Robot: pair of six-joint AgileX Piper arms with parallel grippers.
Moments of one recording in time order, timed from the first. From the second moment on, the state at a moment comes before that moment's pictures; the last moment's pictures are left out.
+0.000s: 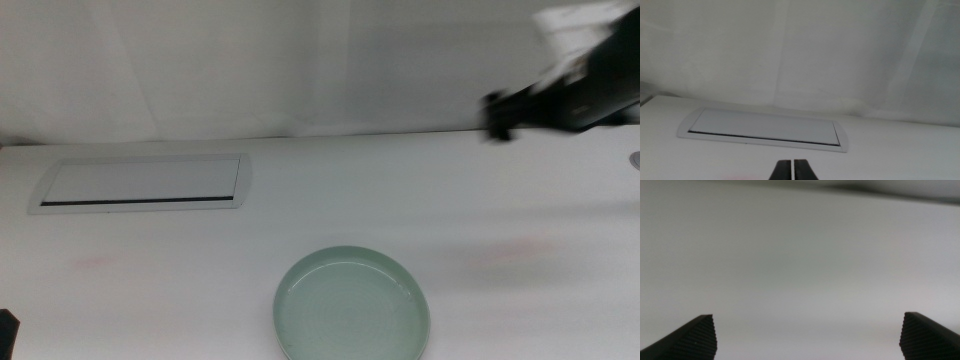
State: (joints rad) left arm -0.03 0.09 0.00 0.23 0.12 -0.40; right arm 0.35 1.67 -1.33 -0.19 0.72 0.21
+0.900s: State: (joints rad) left arm -0.03 0.09 0.00 0.23 0.12 -0.40; right arm 0.14 0.59 -0.73 -0.34 0.56 0.31
